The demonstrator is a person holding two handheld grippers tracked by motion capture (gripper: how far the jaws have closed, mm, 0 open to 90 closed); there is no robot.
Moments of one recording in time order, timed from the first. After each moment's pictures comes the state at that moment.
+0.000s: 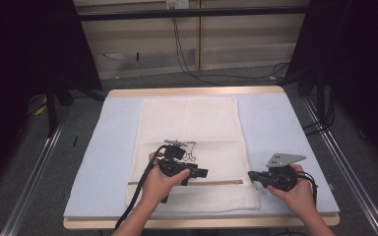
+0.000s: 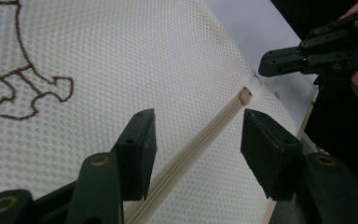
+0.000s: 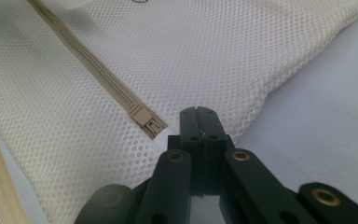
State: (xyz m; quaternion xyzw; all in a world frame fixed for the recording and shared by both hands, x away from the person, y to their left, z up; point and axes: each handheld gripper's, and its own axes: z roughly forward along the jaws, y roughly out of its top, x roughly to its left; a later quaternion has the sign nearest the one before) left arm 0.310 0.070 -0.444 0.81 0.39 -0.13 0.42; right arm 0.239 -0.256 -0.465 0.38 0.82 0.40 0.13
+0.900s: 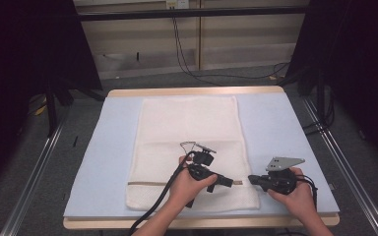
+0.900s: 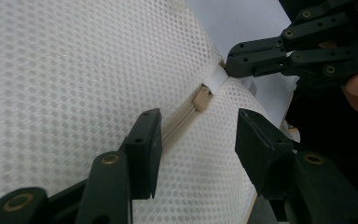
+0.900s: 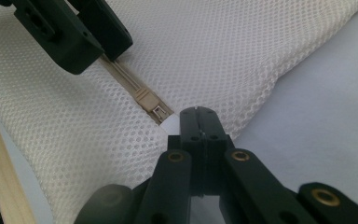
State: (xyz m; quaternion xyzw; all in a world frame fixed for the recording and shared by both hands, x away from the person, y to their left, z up) left arm 0.304 -0.001 -0.468 0.83 0.37 -0.20 0.37; right arm 0.234 -0.255 -0.473 0.38 0.83 0.39 0.12
